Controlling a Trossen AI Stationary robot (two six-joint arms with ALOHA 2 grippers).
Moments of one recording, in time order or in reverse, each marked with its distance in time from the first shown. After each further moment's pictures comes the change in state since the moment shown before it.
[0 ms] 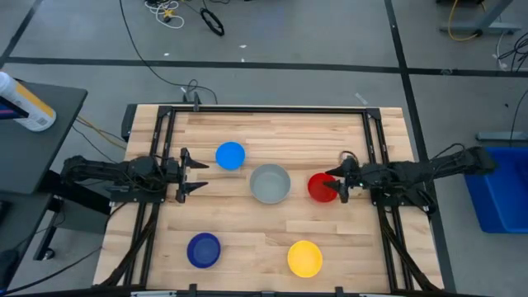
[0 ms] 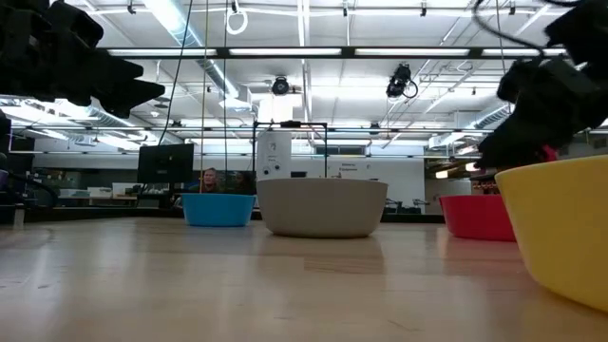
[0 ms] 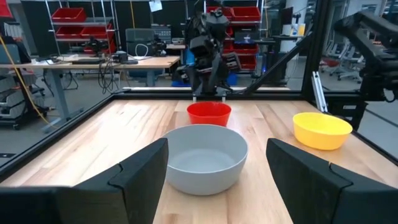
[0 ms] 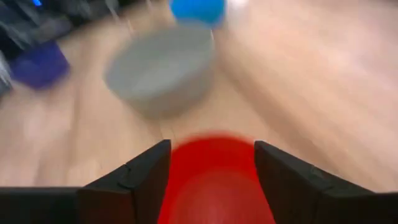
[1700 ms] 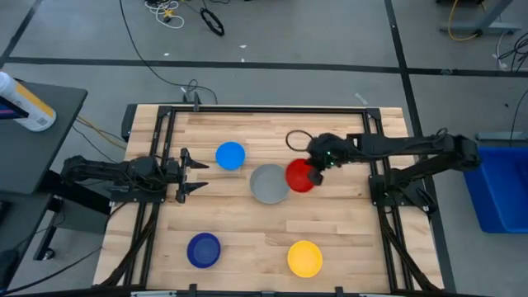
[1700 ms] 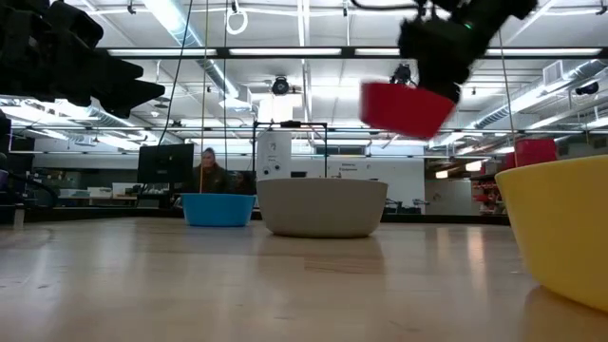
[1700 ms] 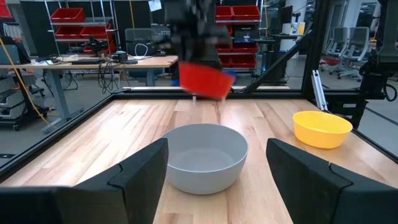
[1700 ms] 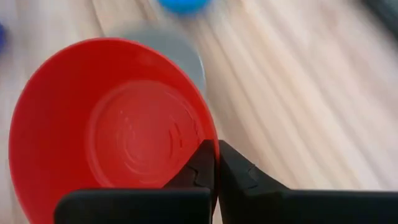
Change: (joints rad) left arm 0.000 0.000 0.000 -0.010 0.001 0.011; right arm -0.216 0.694 0.795 -0.446 -0.152 -0.211
